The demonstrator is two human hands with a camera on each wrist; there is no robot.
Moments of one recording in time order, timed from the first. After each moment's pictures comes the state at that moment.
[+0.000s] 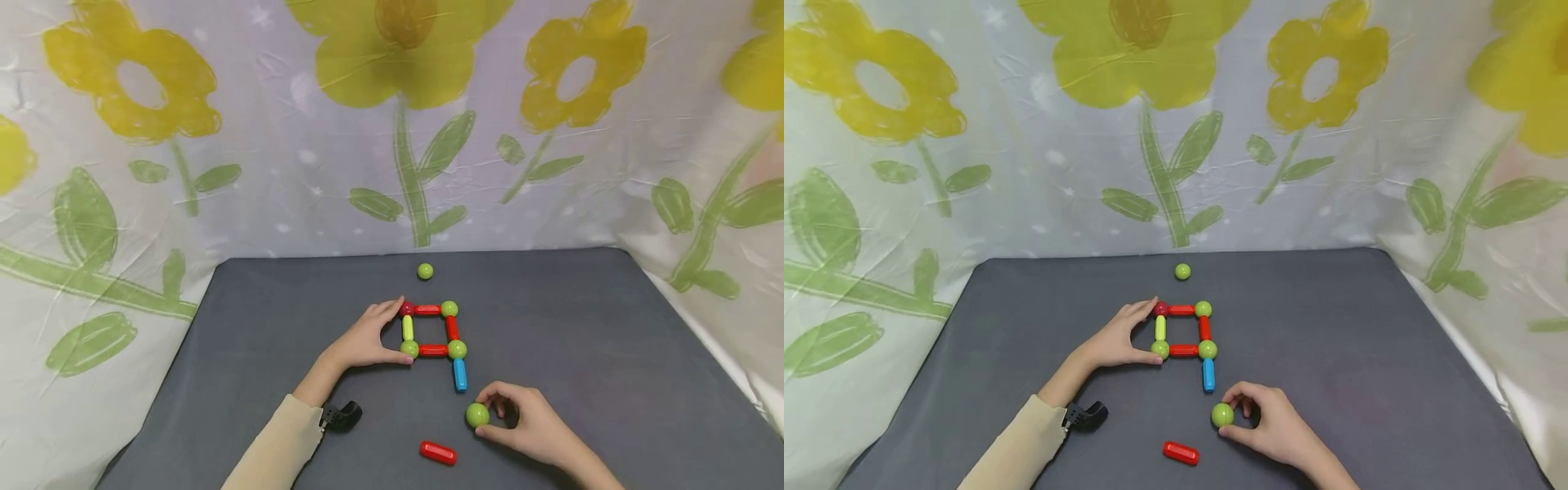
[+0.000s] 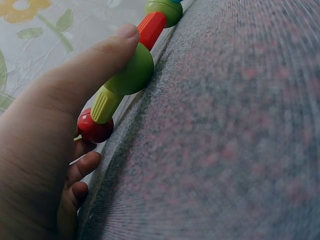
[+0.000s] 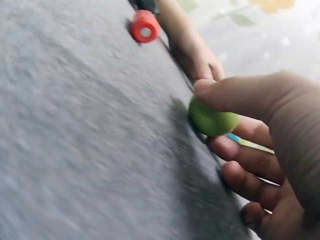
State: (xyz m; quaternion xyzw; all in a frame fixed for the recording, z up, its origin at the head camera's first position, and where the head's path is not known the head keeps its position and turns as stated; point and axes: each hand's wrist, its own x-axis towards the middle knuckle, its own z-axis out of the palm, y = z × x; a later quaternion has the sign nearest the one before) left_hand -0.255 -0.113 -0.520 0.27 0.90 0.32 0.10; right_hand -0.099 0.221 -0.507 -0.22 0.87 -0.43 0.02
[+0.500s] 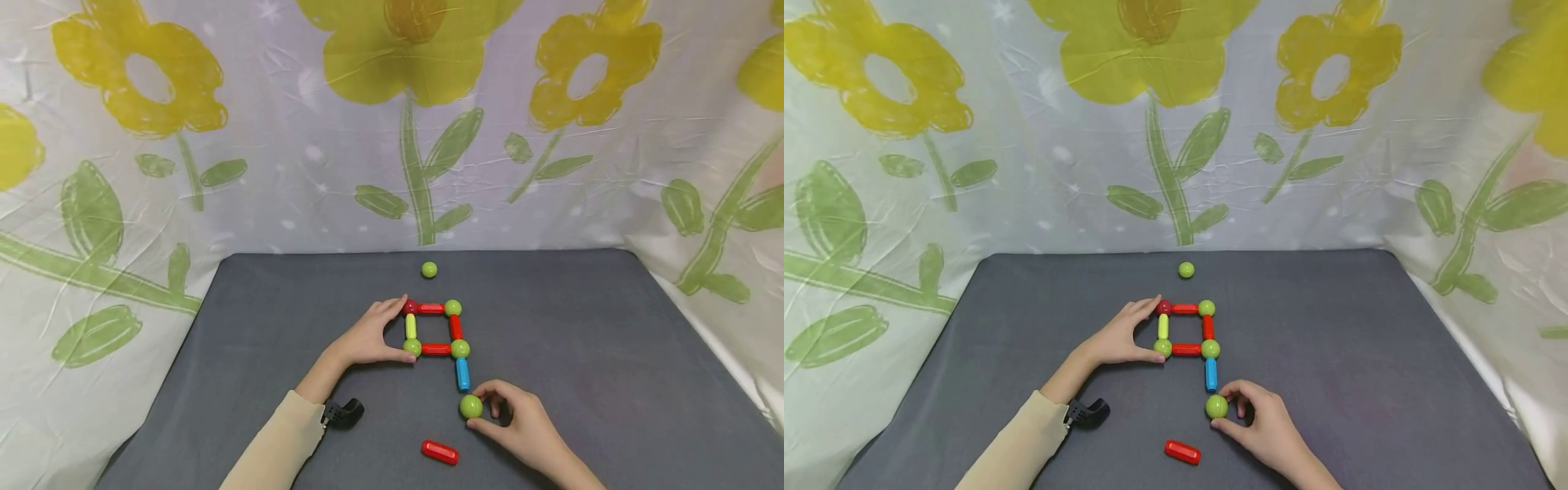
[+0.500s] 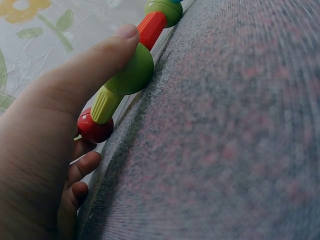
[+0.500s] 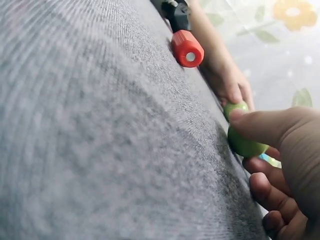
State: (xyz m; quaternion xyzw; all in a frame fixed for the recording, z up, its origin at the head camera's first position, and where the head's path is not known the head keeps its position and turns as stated) left_hand -0.255 -0.112 -0.518 0.27 0.90 0.31 0.10; right_hand -0.092 0.198 -0.511 -0.14 0.89 -0.42 -0.03
